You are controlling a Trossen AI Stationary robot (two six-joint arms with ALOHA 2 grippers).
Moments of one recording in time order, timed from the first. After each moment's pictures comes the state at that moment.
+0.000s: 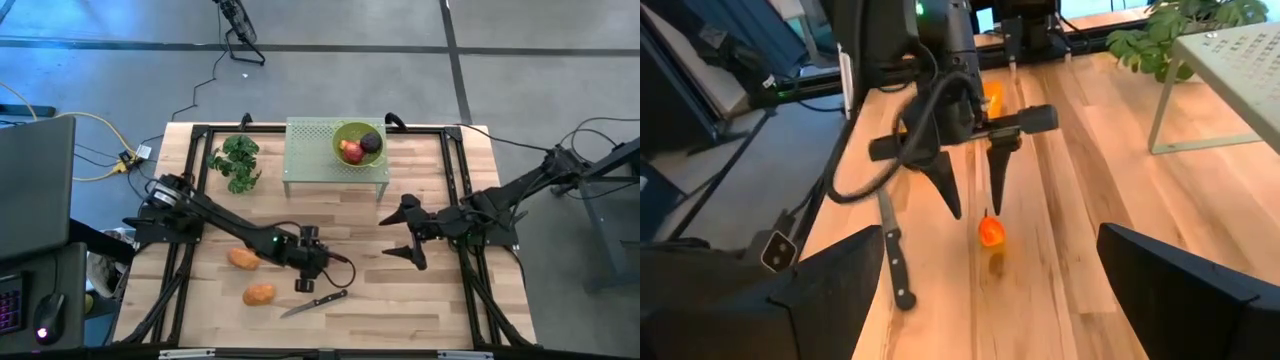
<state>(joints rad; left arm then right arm) -0.35 1.86 1.26 -0.35 -0.26 -0.18 0.45 0.91 0.68 -0.18 0.30 0.37</state>
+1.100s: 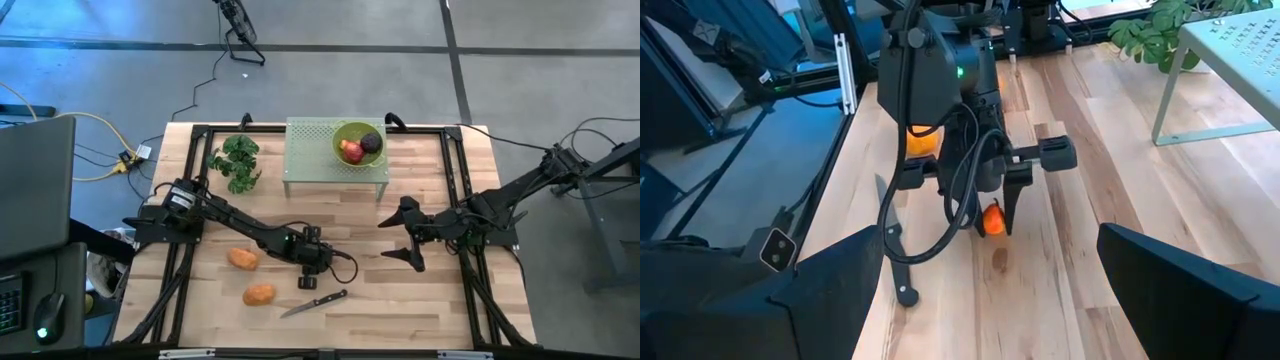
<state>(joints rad) -0.30 1.98 1.26 -0.34 -0.18 -0.19 0.46 0.94 0.68 -0.17 0.31 0.40</state>
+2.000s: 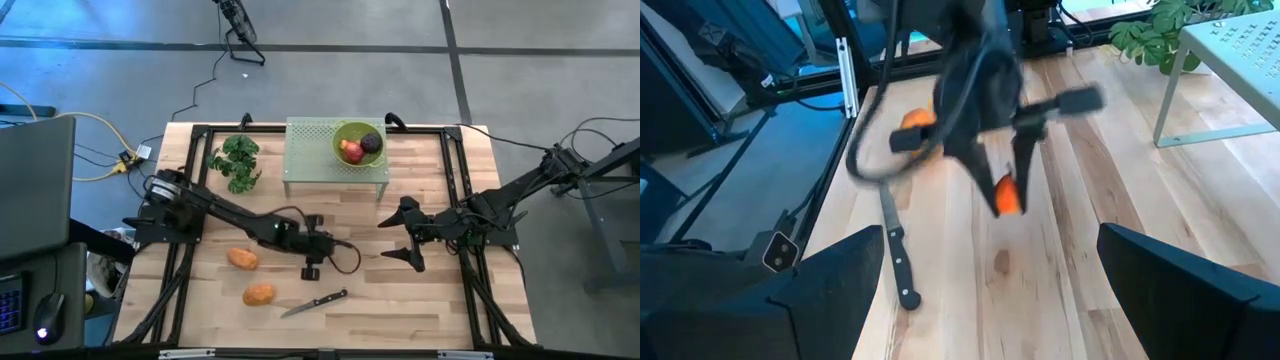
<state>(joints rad) -0.27 1.82 1.26 -0.27 -0.25 -0.10 0.46 0.94 0.68 -0.16 0.31 0.40</state>
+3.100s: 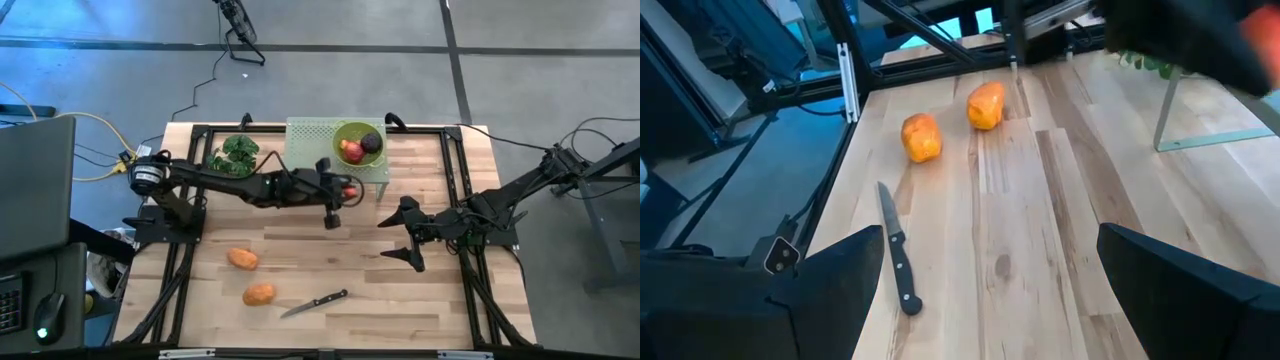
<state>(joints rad) -0.02 1.67 1.26 0.13 -0.26 0.10 0.46 0.94 0.68 -0.15 0.31 0.40</state>
